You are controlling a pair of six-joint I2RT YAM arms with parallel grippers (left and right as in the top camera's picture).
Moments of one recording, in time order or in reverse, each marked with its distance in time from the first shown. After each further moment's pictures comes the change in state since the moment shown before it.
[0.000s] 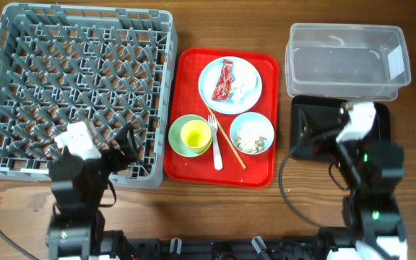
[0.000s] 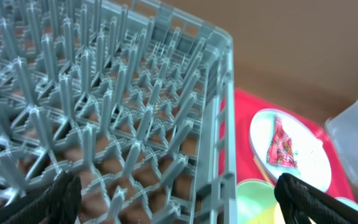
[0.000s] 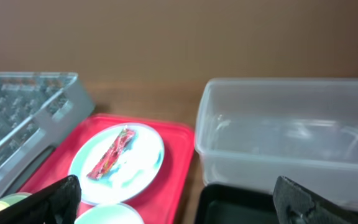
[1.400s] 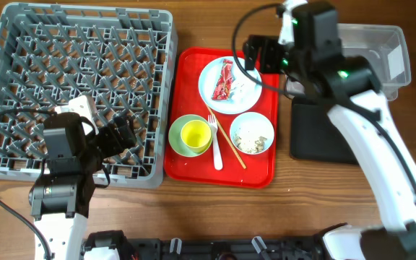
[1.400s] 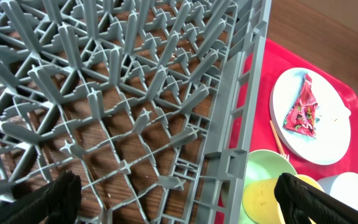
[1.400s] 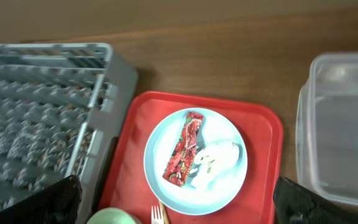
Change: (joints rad) left arm 0.000 0.338 0.298 -0.279 0.004 0.000; right arm 0.372 0.929 1.076 -0.606 0.213 0.286
